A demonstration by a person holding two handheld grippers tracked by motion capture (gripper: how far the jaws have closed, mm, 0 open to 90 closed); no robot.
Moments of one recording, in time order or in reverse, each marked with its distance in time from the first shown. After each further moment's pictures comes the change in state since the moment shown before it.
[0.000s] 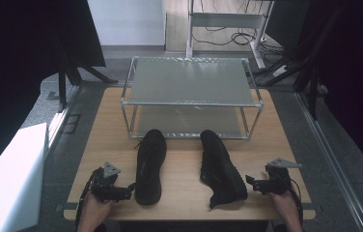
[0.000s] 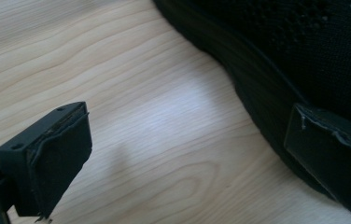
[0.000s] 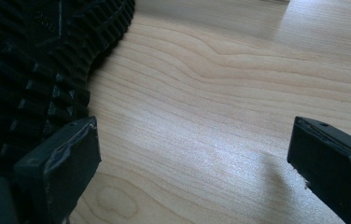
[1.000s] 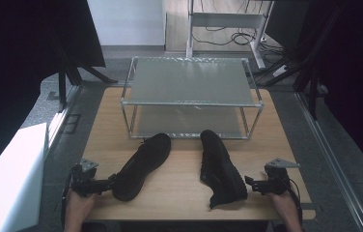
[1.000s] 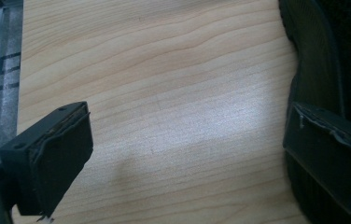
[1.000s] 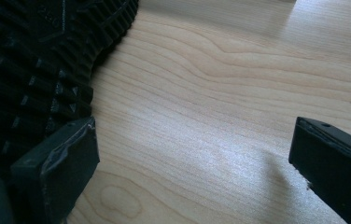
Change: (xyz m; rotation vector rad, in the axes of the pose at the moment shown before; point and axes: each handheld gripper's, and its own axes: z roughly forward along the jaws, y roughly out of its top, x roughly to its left) left arm 0.058 -0.018 -0.011 -0.028 0.168 -0.147; right arm 0.002 0.000 0.002 0.012 0.006 -0.015
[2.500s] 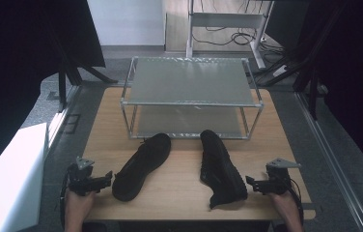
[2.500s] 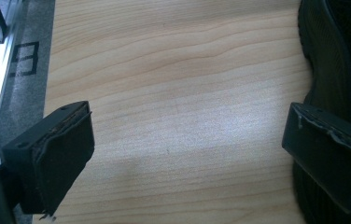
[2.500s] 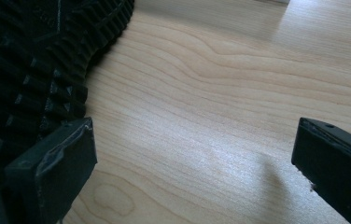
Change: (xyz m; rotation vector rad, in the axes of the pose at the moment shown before) left arm 0.004 0.004 -0.006 -0.011 0.047 -0.090; right arm -0.002 0.000 -0.002 -0.006 -0.015 -0.015
